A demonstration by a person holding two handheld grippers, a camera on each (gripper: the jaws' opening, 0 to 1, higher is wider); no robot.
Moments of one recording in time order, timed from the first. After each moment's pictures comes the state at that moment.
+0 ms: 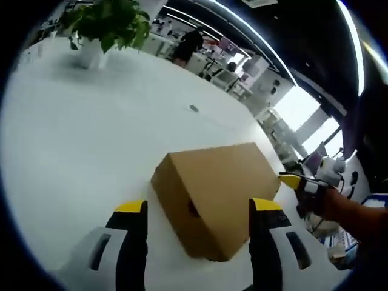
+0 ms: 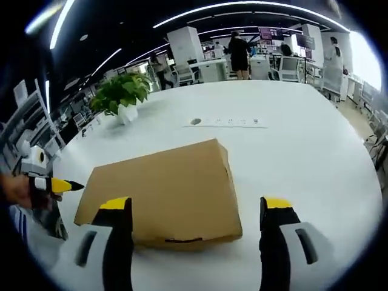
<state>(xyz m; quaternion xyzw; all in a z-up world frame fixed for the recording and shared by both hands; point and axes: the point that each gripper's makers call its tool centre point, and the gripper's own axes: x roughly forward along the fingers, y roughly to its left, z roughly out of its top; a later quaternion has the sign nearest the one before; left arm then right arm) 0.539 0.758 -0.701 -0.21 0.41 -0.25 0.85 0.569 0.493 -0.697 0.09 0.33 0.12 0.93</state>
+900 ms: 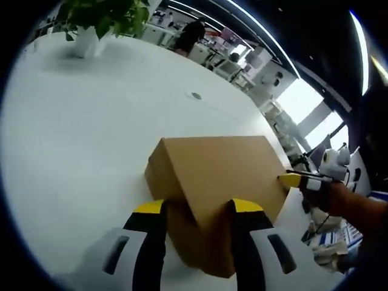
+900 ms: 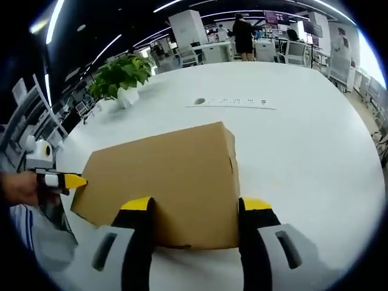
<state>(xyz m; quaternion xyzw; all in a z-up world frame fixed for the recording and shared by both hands) 0.545 0.747 -0.723 -0.19 0.42 -0.26 0.85 0.548 0.507 -0.719 0.09 0.39 0.14 0.91</state>
